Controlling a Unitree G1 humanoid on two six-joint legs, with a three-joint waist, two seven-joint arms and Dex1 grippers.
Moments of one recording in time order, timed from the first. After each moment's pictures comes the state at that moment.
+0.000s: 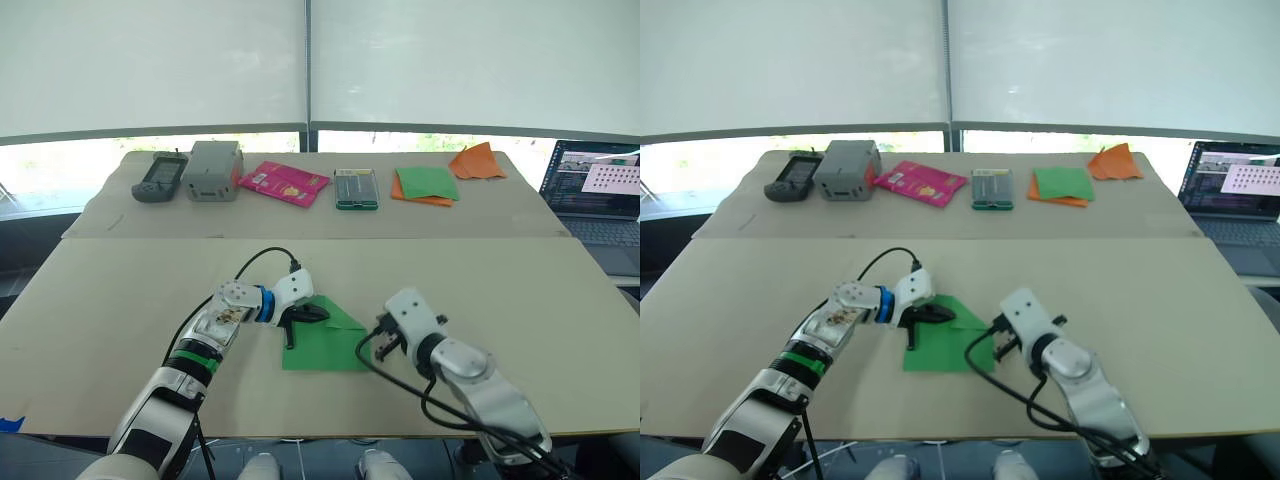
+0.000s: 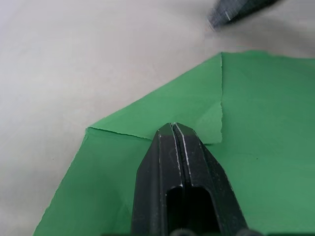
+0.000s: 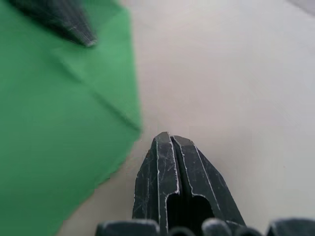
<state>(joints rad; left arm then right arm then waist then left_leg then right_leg) -0.63 0.37 -0.33 0.52 -0.02 0.08 -1.12 -0.12 -0.39 0.23 -0.52 -0.05 0.85 0.37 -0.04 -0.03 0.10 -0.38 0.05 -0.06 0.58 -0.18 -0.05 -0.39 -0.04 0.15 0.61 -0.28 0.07</state>
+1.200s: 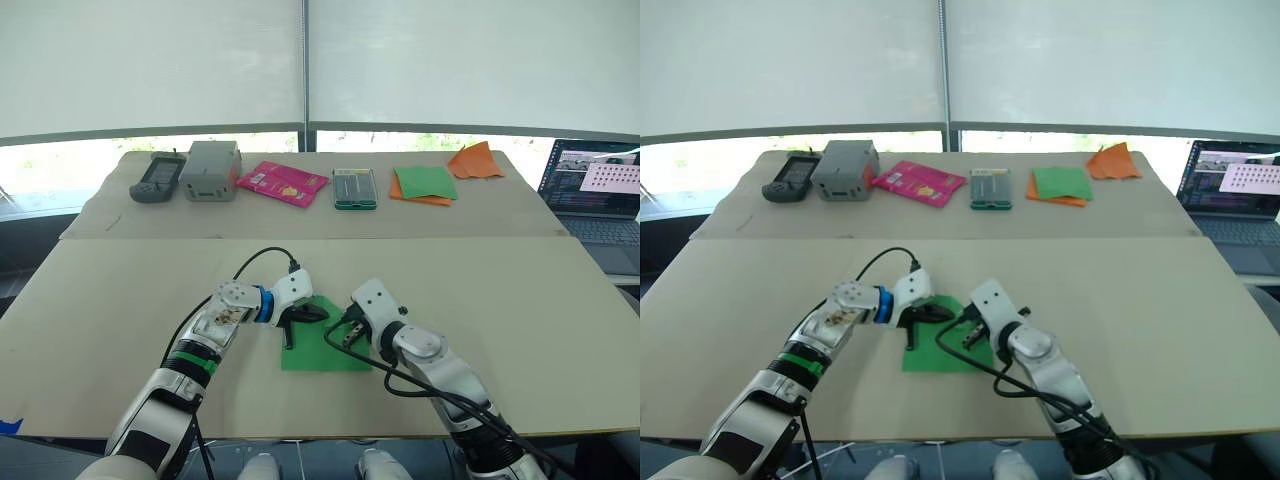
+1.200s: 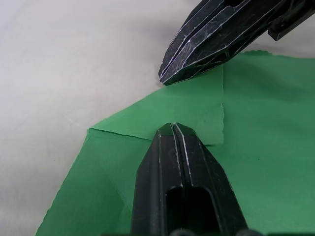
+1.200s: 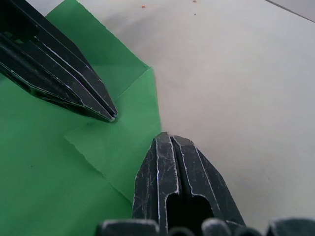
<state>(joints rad) -0.62 0.38 -0.33 0.49 -0.02 0.09 -1.11 -0.26 -0.24 0.33 -0.25 -0.03 0.74 0.35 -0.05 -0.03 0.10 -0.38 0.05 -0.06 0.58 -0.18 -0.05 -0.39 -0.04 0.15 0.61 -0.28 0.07</state>
